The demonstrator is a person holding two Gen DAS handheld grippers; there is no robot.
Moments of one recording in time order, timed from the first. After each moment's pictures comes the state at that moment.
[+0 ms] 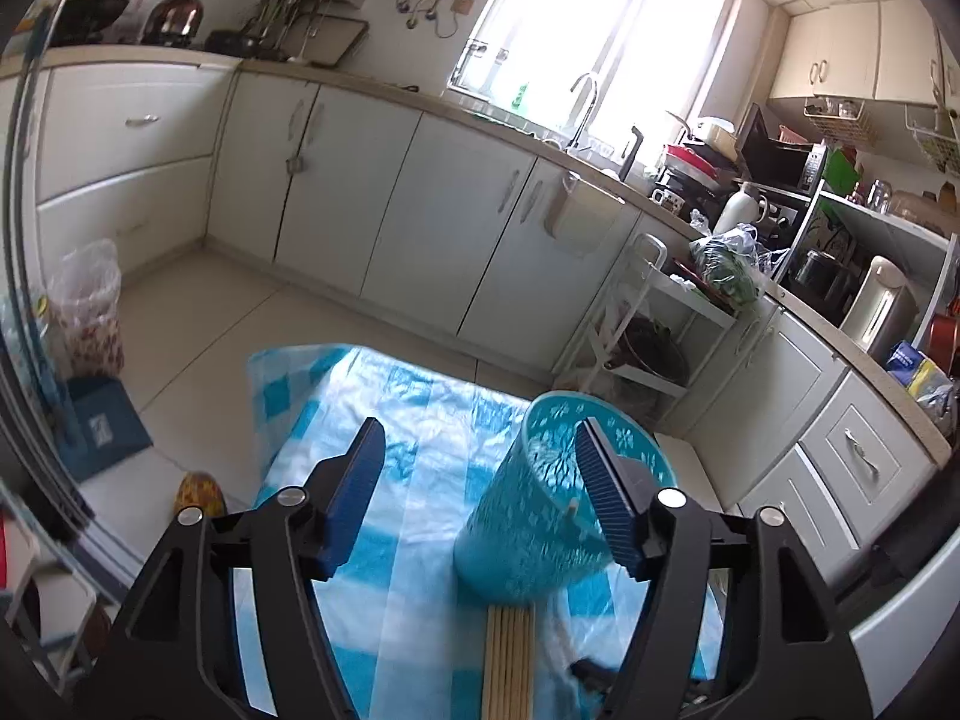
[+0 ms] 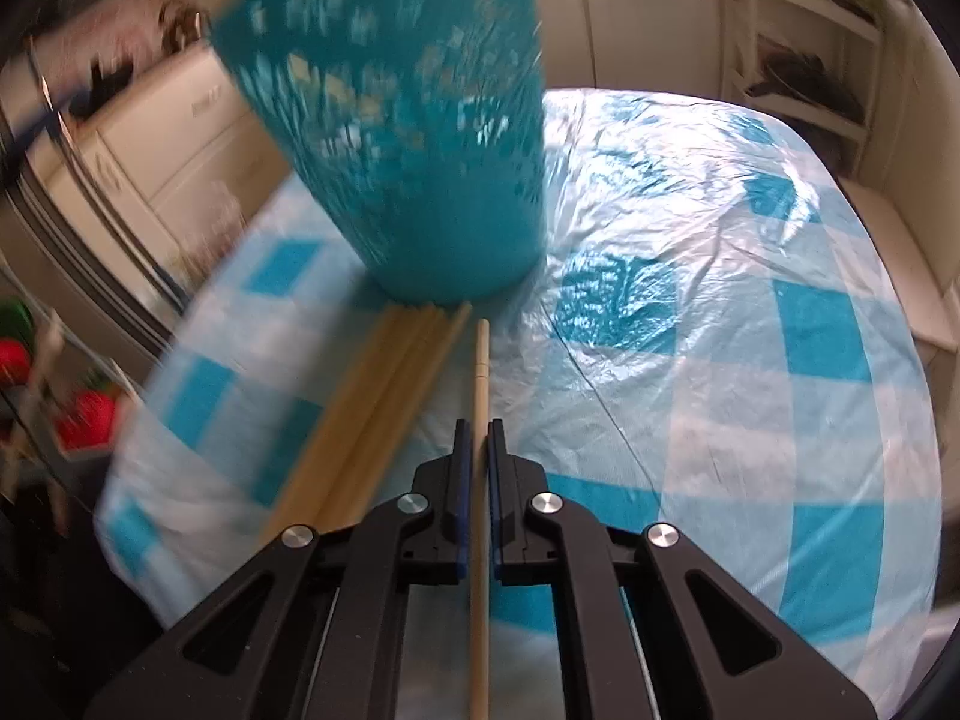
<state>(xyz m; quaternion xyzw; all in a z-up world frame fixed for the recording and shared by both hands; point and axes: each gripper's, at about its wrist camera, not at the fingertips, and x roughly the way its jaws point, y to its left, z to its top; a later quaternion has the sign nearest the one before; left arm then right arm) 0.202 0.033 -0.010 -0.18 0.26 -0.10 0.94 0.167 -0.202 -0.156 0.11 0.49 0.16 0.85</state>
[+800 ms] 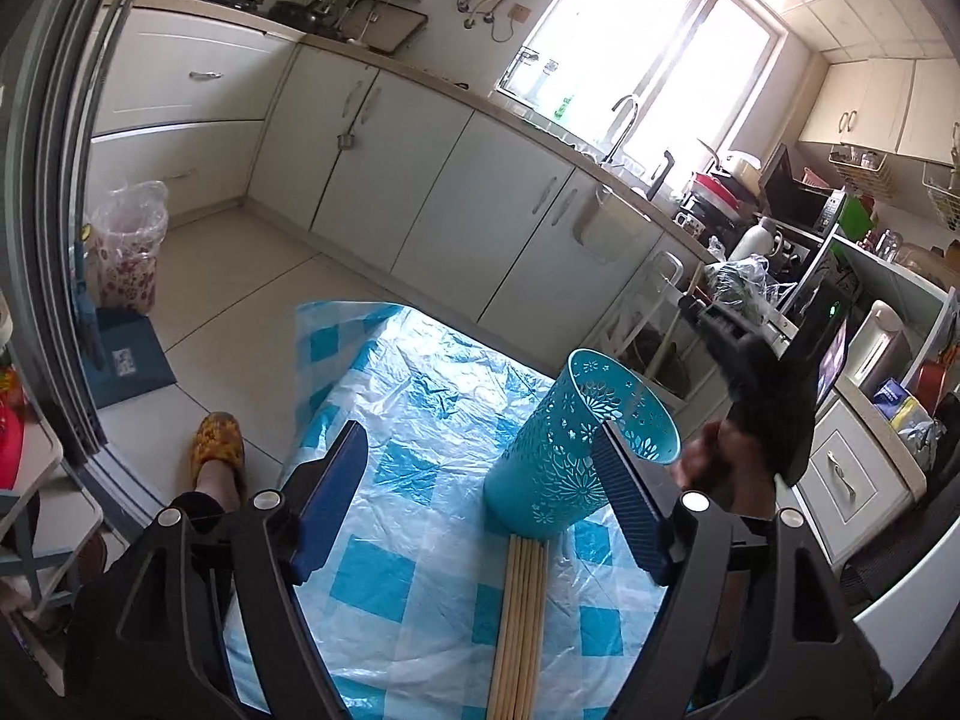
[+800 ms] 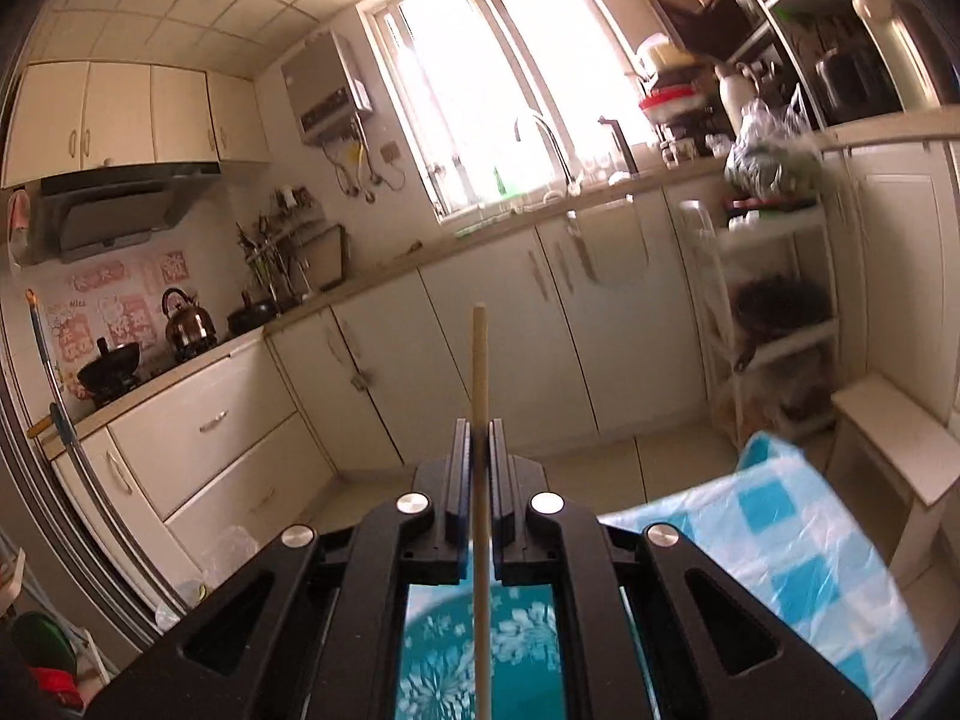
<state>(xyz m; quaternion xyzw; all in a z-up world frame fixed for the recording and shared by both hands) 0.134 0.076 -0.033 -0.24 0.27 -0.08 0.93 0.268 -0.174 -0.018 0.18 0.19 0.09 0.96</state>
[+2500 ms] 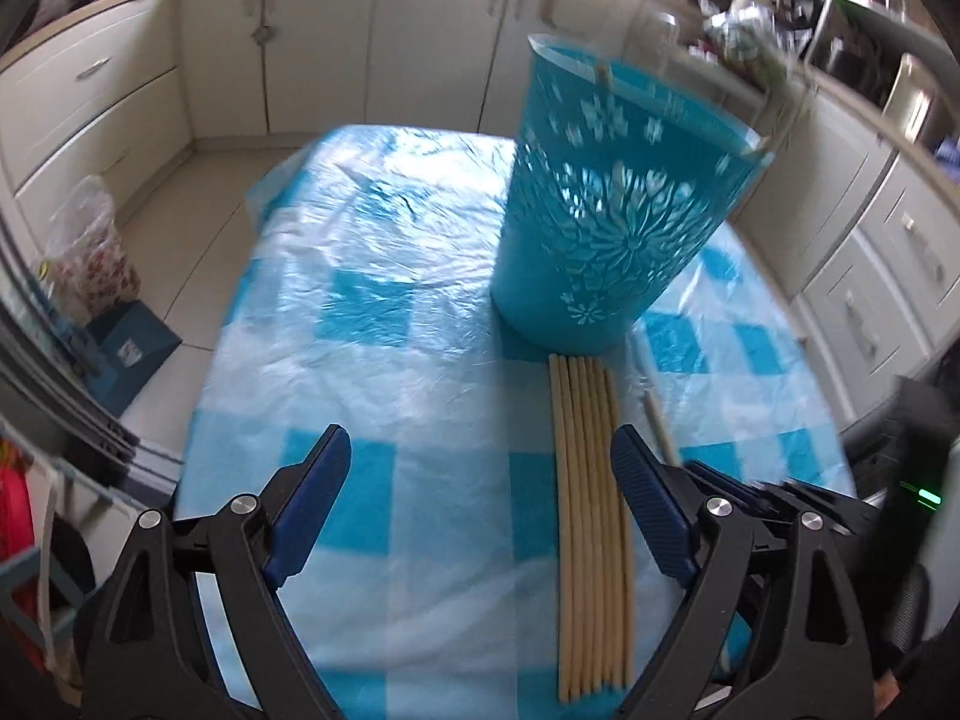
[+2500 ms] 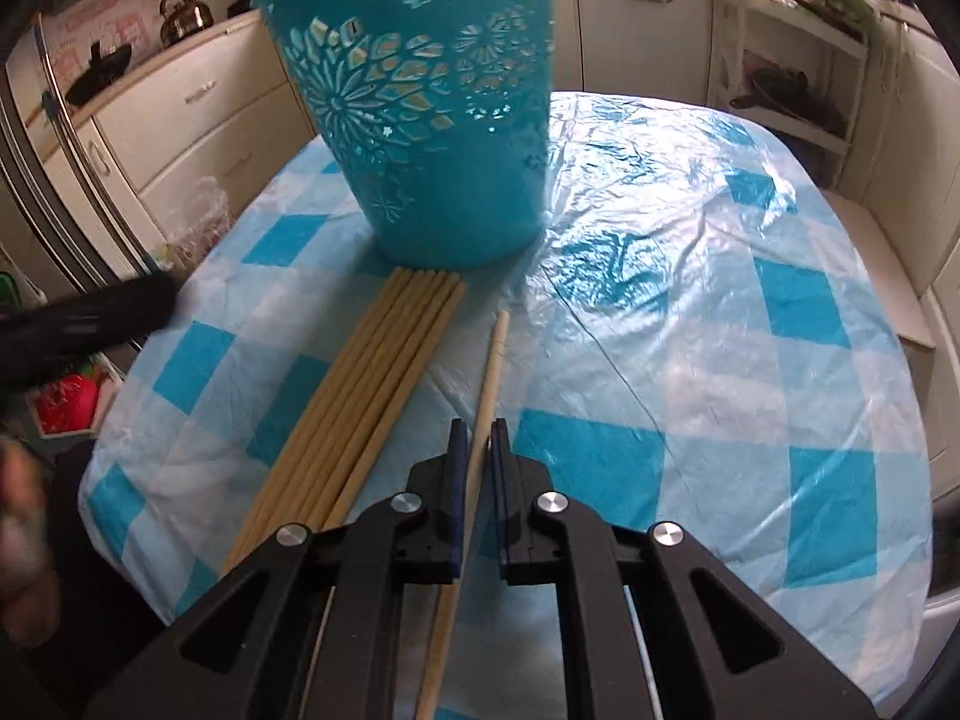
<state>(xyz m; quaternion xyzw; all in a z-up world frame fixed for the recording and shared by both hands) 0.198 -0.027 -0.133 -0.04 0.46 -0.11 0.88 0.149 -0.180 -0.176 0.05 0.50 0.13 0.86</state>
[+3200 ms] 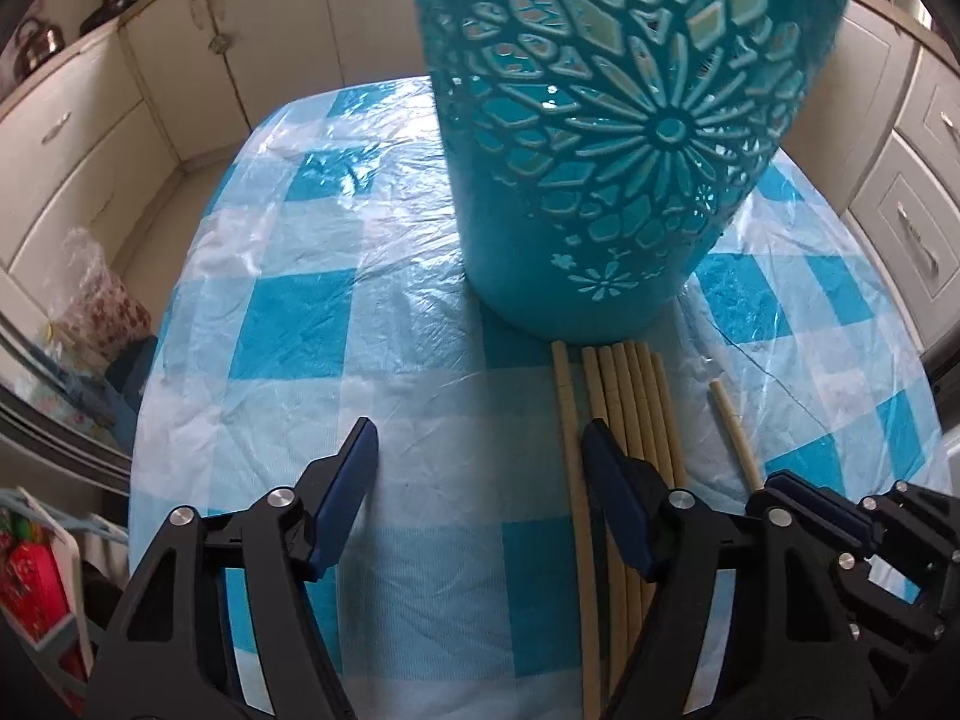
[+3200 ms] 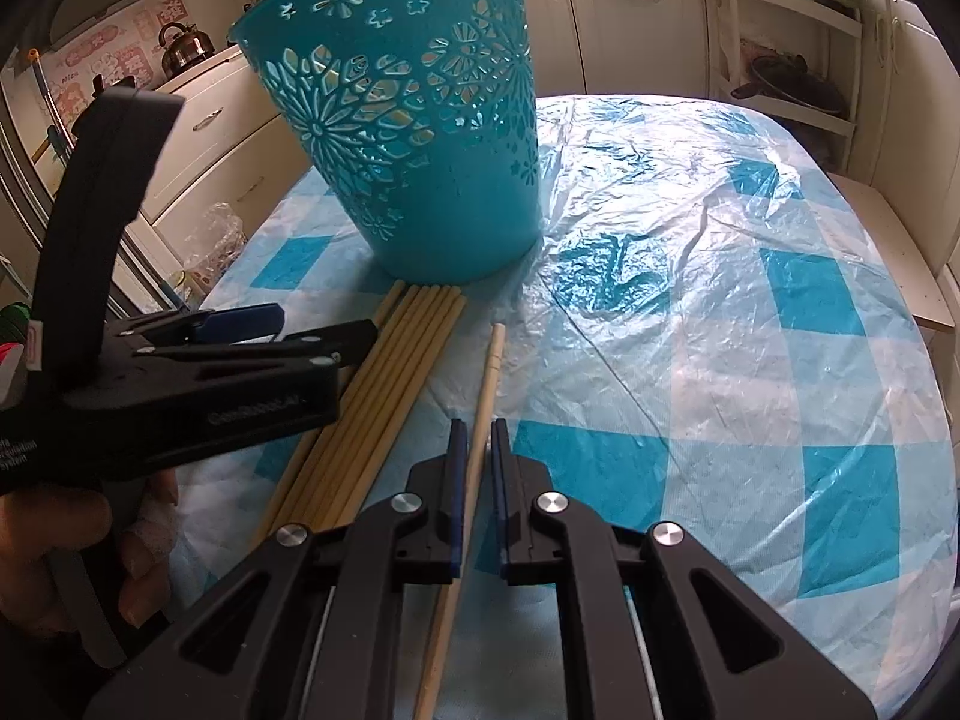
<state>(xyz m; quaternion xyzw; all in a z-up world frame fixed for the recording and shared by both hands) 0.242 -0.074 -0.177 0.06 0.49 -0.10 0.86 0.154 -0.189 -0.176 0.07 0.49 0.15 0.86</state>
